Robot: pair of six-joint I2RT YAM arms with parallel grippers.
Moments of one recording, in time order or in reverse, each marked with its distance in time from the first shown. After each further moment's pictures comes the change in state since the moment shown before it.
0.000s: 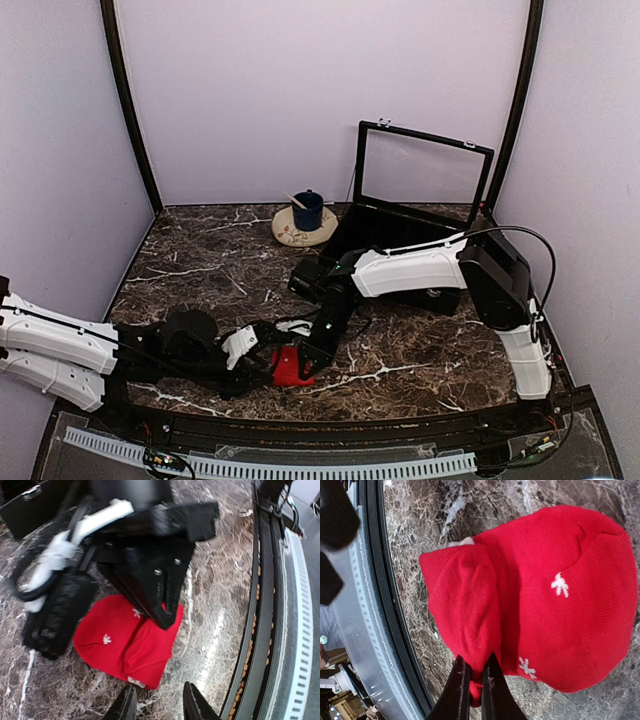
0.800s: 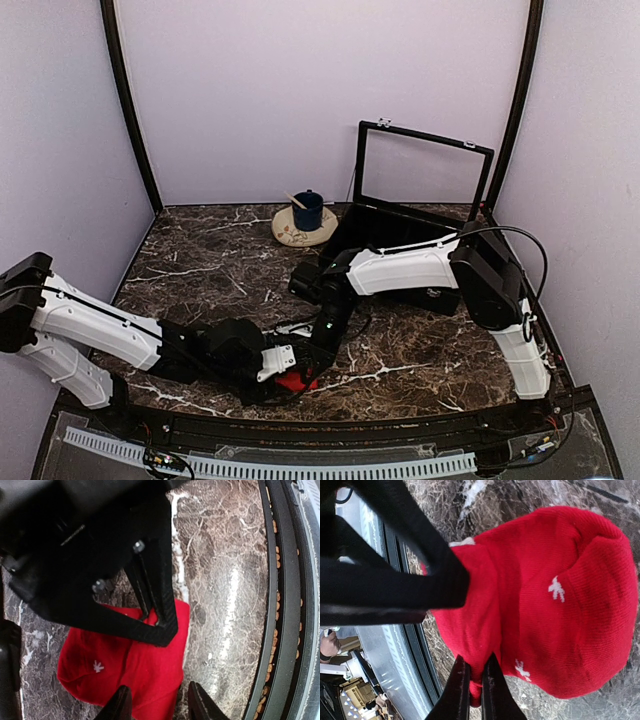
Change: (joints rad) left arm -0.073 0.318 0.192 -0.079 -0.066 0.177; right arm -0.013 0.052 0.063 -0.111 -0.090 -0.051
